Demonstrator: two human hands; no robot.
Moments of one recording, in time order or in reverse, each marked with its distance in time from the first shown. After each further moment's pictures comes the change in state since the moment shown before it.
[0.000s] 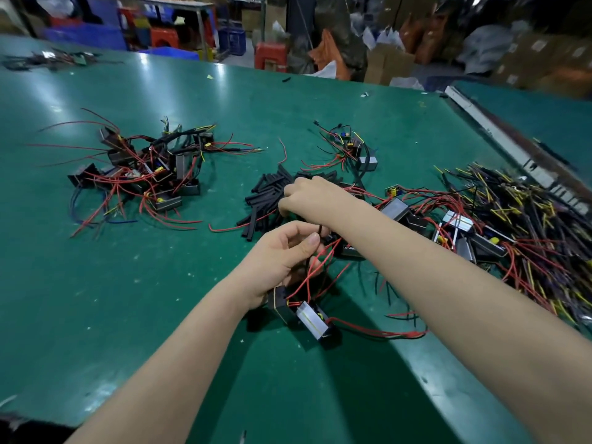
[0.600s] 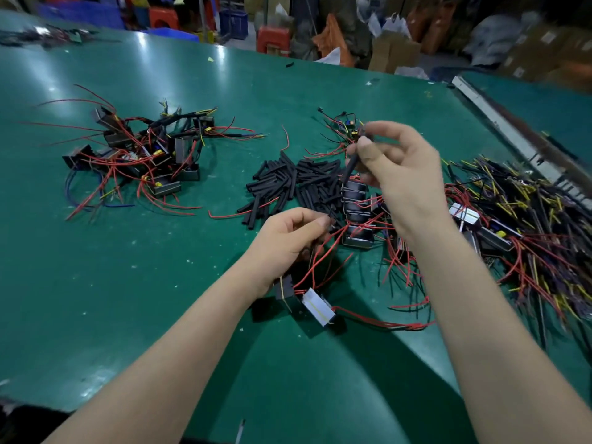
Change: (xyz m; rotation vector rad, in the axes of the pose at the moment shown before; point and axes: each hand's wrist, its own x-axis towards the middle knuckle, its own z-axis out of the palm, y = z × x) left_hand 0.001 0.010 0.011 0.067 0.110 0.052; right_hand -0.088 0.004 -0.009 1.708 0.976 0.528
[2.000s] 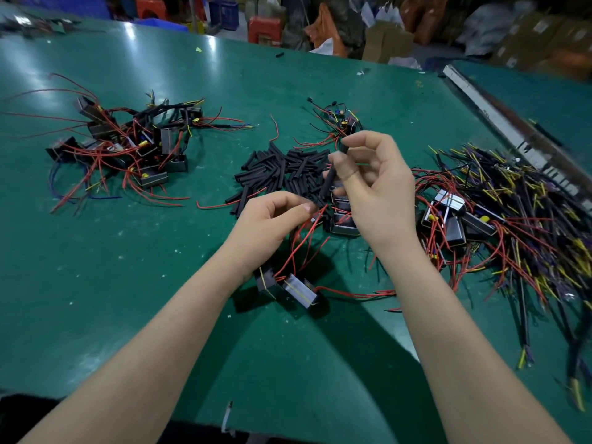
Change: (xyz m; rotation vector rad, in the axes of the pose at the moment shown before) left_hand -0.002 0.004 -0.004 0.230 0.078 0.173; right_hand -0.037 0.003 0.009 -0.147 0.035 -0.160
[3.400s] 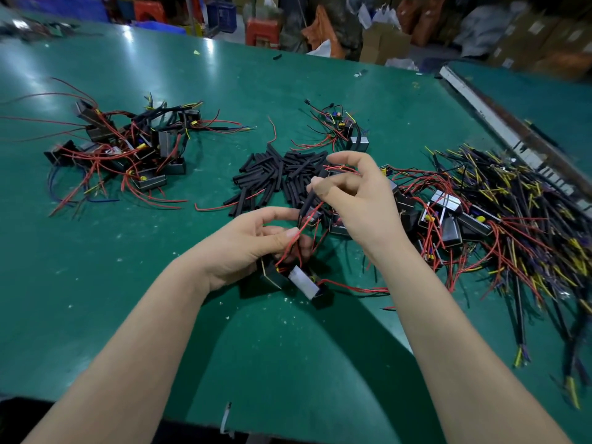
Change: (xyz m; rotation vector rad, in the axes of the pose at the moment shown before) left_hand -0.011 -0.007 -0.026 -0.347 -0.323 -0.329; right_hand -0.002 0.014 0.002 0.051 -0.154 0.236
